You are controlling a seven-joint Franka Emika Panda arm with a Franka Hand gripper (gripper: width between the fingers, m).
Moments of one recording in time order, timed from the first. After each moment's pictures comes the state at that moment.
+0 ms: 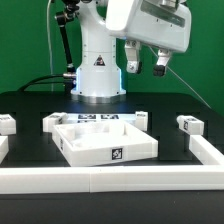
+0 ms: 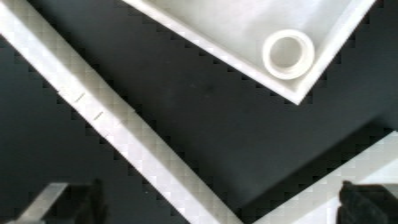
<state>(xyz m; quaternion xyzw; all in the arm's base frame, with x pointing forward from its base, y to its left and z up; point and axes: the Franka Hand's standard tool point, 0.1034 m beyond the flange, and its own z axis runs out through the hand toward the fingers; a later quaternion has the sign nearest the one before) 0.567 0.043 0.155 0.91 0.40 0.03 0.08</state>
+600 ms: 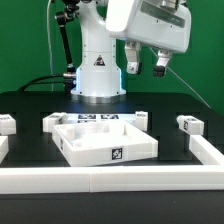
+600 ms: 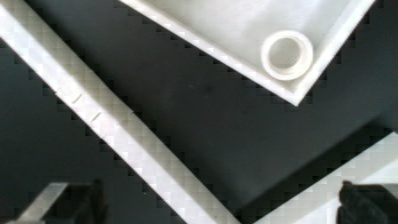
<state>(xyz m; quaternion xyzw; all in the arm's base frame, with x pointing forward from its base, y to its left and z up) 0.566 0.042 0.153 0.91 0.40 0.03 0.08</state>
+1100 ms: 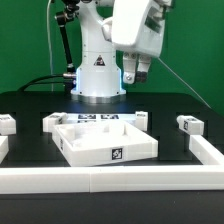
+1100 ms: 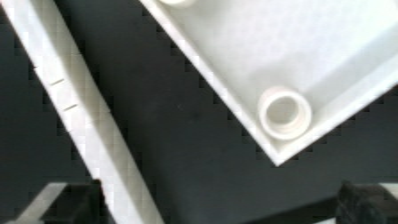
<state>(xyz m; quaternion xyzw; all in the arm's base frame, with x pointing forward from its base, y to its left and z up) 0.555 0.024 0.137 0.80 0.60 0.00 0.08</state>
